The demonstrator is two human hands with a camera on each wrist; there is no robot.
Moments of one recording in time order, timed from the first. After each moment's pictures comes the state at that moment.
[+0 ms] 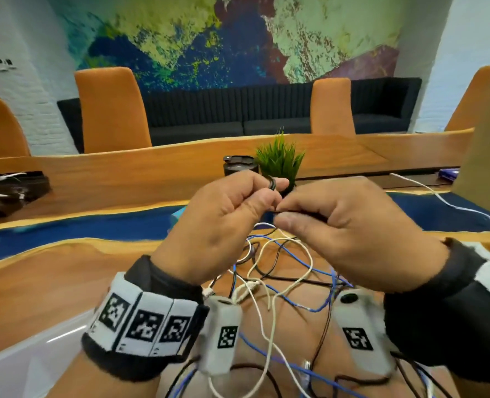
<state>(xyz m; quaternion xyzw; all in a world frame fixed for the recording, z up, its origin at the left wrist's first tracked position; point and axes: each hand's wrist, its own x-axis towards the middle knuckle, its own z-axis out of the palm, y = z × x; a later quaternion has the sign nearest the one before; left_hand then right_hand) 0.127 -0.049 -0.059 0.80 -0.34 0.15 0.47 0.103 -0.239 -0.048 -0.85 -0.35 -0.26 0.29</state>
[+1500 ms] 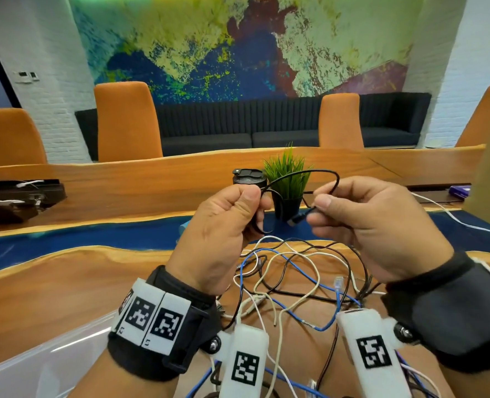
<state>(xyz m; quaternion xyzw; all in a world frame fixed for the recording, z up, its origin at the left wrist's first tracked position) 0.136 -0.058 -0.066 0.62 -0.19 0.06 0.76 0.120 -0.248 -0.049 -0.66 -0.08 -0.11 0.74</state>
